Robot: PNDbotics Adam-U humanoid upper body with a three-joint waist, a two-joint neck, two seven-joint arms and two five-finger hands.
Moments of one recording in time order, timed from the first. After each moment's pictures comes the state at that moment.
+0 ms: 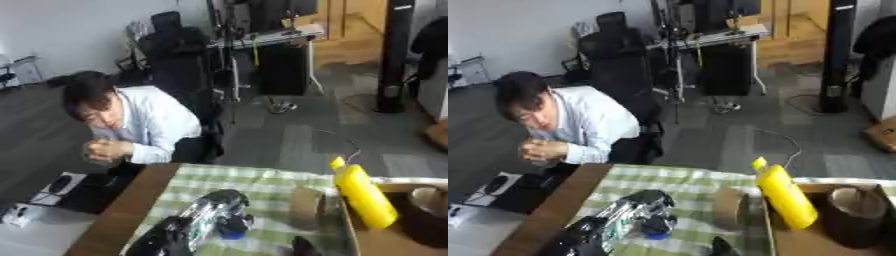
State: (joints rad) left arm -0.79 0.50 -0.19 -0.80 -0.84 0.10 -0.24; right arm -0.01 -0.40 -0.14 -1.98 0.38 -0.46 -0.77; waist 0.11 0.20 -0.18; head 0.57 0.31
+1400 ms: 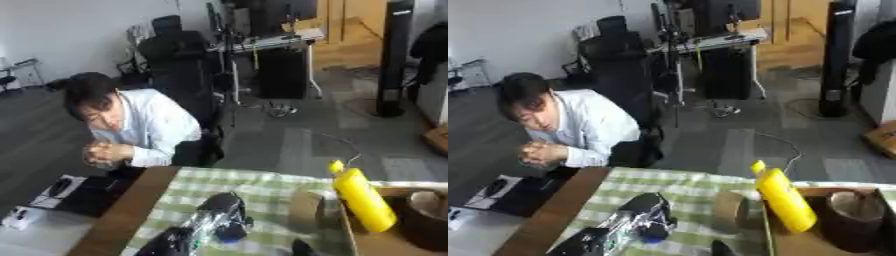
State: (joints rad) left arm -0.79 0.47 -0.15 -0.68 -0.89 0.00 0.06; right arm -0.01 -0.40 -0.14 -1.98 0.36 -0.46 -0.77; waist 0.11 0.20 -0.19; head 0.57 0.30
